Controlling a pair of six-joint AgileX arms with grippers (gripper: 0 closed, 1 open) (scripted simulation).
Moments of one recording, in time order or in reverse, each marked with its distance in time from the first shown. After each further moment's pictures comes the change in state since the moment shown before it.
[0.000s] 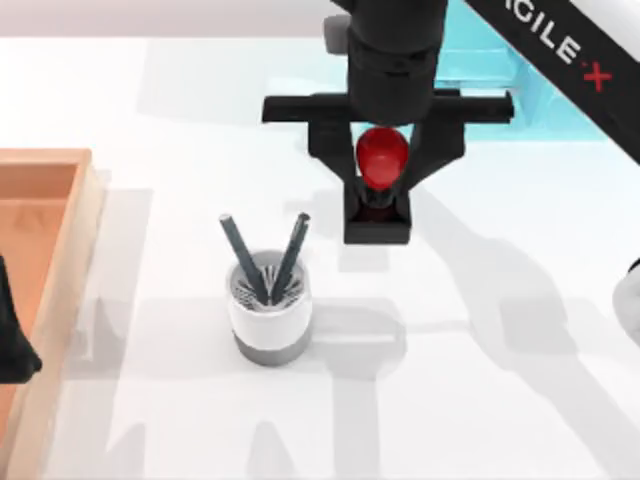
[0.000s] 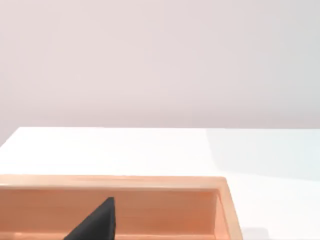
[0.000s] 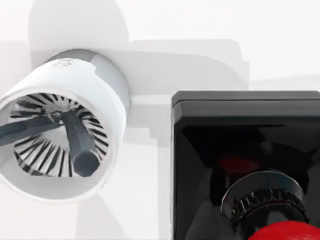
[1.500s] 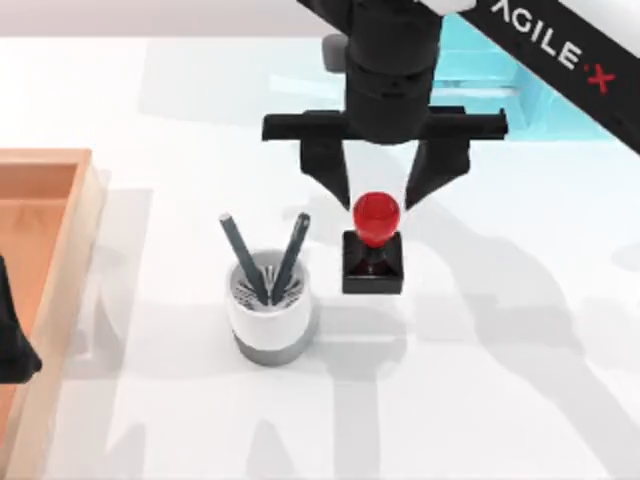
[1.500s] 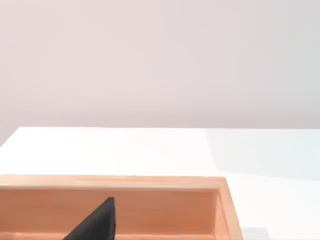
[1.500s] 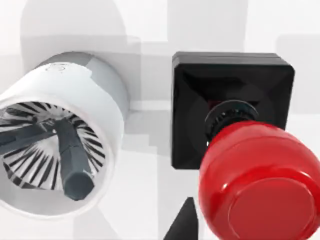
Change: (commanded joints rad) left arm 0.000 0.000 0.000 0.000 0.000 0.000; right arm 0.001 -0.065 -0.182 0.118 -0.001 0.000
